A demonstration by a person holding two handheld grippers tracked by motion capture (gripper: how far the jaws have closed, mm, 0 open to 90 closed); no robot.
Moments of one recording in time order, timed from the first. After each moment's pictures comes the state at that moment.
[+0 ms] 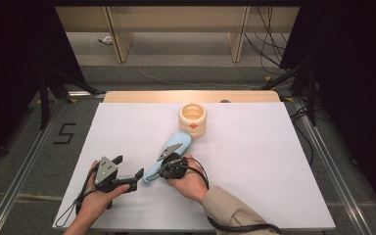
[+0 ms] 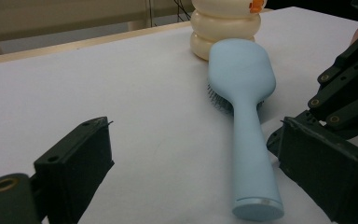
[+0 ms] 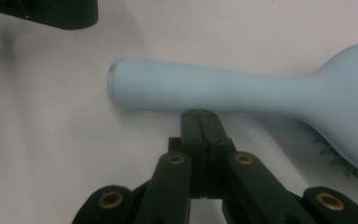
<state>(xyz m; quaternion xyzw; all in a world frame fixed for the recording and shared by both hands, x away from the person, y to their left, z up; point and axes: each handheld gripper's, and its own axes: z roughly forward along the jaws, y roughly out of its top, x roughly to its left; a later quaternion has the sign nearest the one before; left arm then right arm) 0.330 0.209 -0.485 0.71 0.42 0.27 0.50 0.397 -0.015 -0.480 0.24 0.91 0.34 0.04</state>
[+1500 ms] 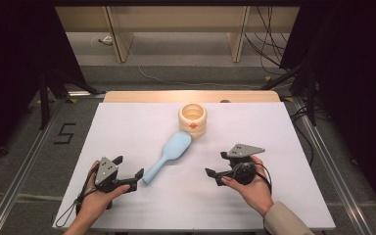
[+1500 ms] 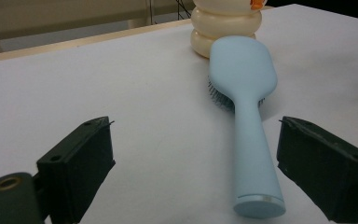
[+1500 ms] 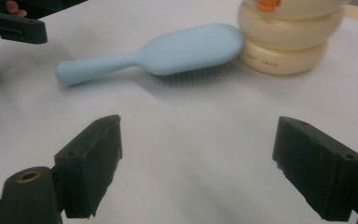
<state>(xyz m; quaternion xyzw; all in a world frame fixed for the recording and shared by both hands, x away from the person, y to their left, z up) 0.330 0.209 -0.486 0.71 0.42 0.27 0.49 0.366 -0.192 -0.447 0.33 0.82 0.45 0.13</state>
